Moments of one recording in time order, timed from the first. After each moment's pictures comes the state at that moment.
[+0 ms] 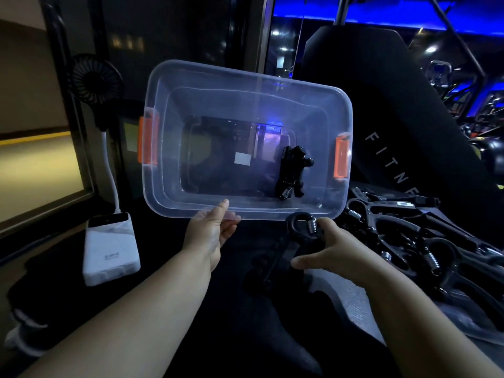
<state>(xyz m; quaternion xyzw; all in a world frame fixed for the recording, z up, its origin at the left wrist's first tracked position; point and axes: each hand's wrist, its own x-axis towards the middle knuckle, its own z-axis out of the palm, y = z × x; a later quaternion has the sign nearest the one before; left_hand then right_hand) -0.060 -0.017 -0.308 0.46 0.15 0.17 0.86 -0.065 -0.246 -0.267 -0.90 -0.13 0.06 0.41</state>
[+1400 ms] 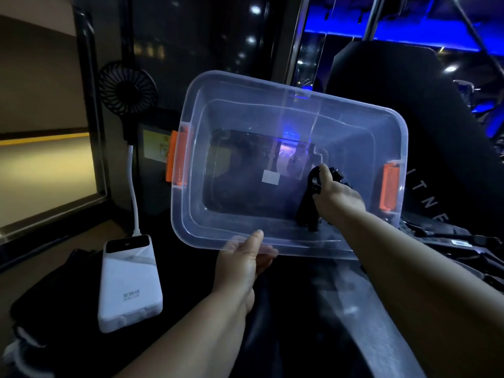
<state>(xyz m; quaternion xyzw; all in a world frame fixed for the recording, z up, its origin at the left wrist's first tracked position) -0.059 -0.015 -0.307 0.45 0.14 0.15 0.87 0.098 -0.152 -0.224 -0.98 -0.06 -0.17 0.09</state>
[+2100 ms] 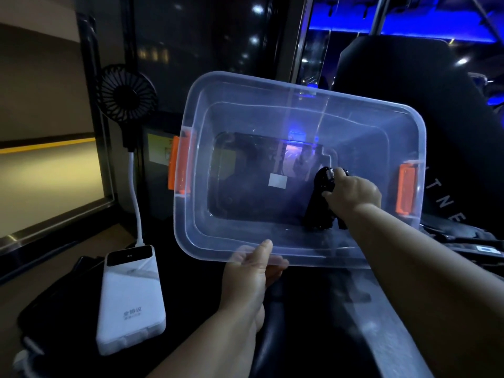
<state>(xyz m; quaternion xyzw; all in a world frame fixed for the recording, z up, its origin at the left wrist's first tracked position) -0.062 -0.016 -0.301 0.44 0.15 0.15 0.87 0.130 -0.156 -0.222 -0.97 -0.04 -0.24 0.02</state>
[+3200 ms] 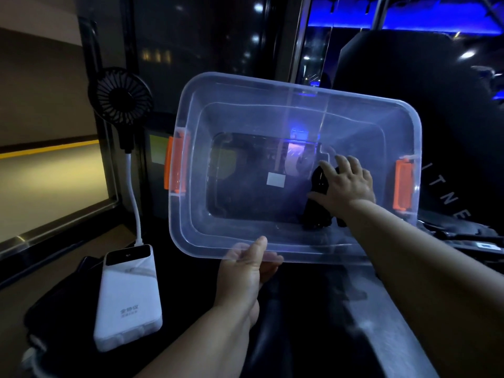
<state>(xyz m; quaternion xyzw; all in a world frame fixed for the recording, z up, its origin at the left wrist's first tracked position) -0.059 -0.015 -0.305 0.46 0.15 0.16 0.86 0.131 -0.160 -0.223 -0.95 -0.14 -0.29 -0.04</state>
